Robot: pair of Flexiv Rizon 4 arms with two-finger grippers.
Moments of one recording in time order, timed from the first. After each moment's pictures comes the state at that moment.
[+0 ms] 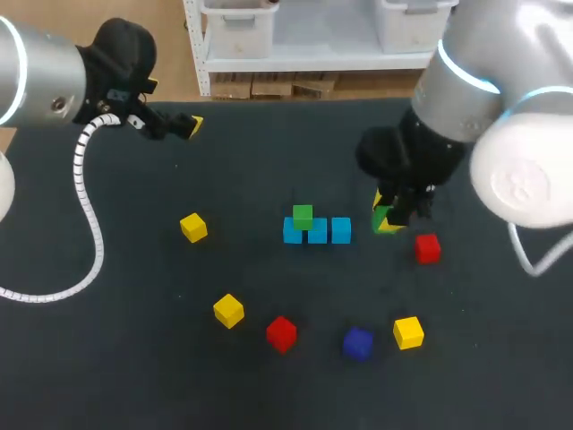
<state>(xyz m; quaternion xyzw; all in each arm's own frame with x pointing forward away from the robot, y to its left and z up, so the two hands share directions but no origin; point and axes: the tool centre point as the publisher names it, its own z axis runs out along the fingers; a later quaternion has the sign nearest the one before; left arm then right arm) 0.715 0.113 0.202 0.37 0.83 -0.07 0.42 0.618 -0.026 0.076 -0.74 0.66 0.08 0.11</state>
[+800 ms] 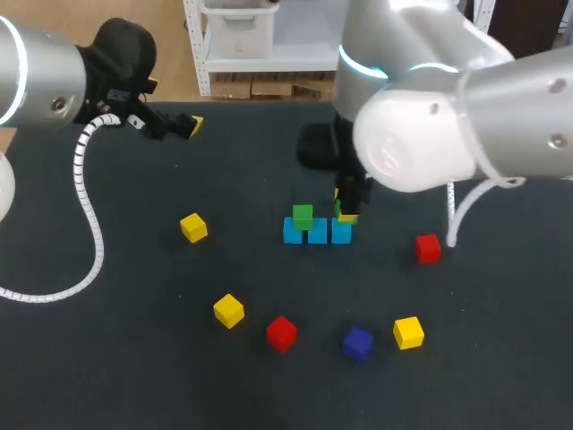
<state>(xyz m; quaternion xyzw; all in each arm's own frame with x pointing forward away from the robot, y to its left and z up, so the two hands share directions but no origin) 0.715 0.112 0.202 0.37 0.83 -0.07 0.42 0.662 0.025 0.044 -0.72 0.69 0.04 0.04</state>
